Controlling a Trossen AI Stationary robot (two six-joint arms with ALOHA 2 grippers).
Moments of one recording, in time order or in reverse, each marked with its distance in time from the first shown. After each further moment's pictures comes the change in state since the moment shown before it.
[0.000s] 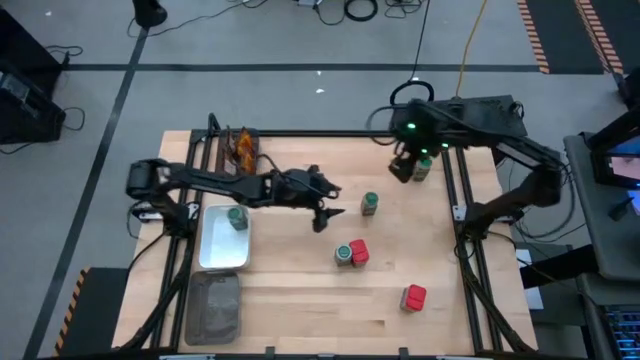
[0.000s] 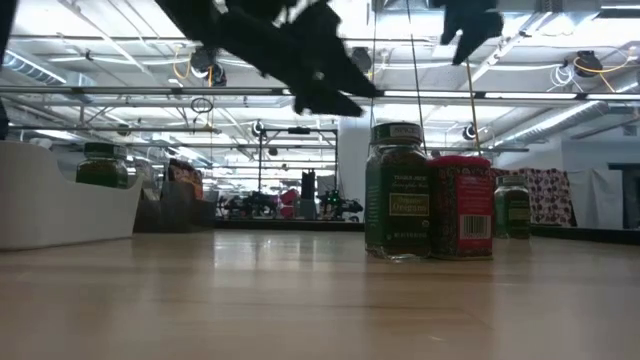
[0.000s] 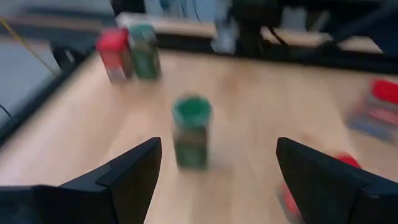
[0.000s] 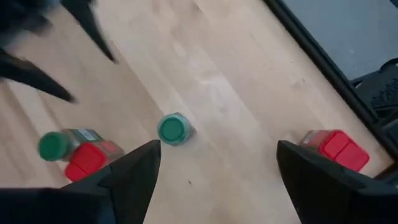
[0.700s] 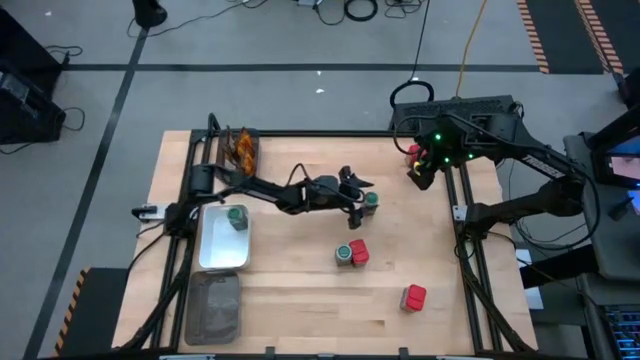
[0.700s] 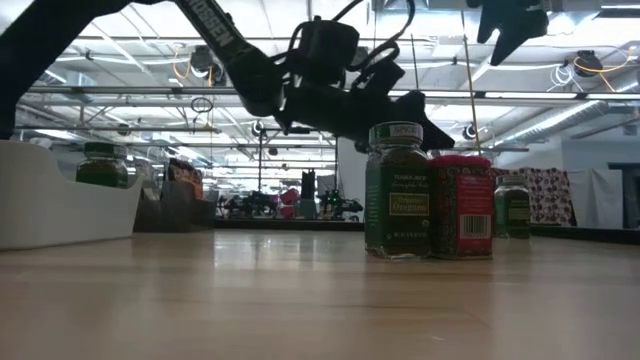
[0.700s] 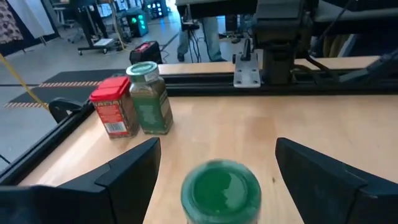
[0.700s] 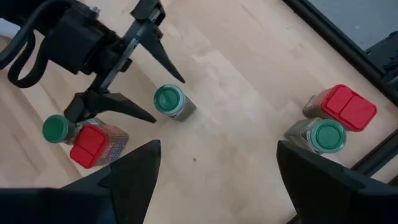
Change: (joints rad) left arm 0.028 0.468 0.233 0.450 -0.027 0.156; right arm 0.001 -0.204 -0.188 -0.002 -0.015 0.107
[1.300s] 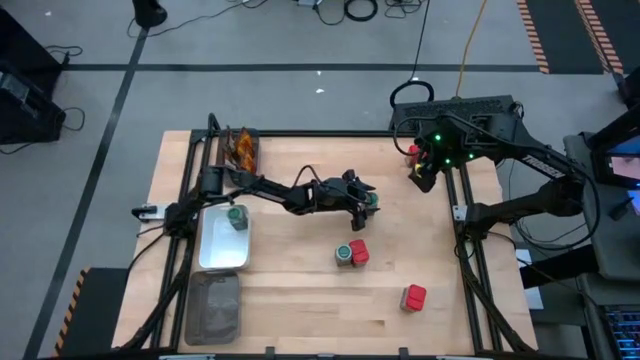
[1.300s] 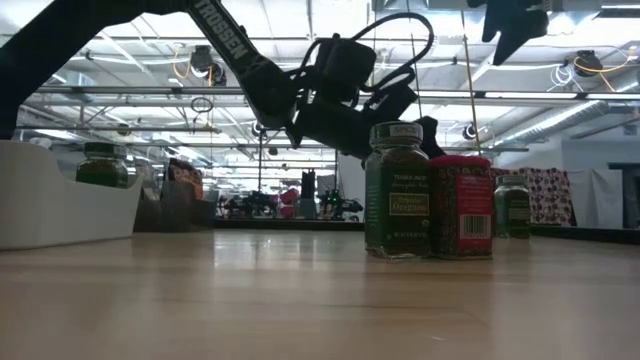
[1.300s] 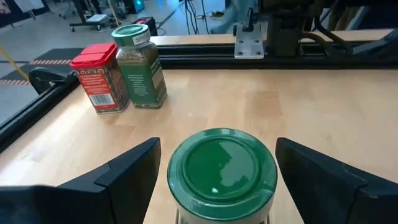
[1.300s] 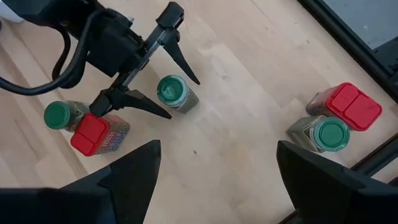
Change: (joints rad) left arm 0.006 0.083 0.077 -0.083 0.006 -0.029; right arm 0.000 0.000 0.000 -0.019 -0.023 -0.038
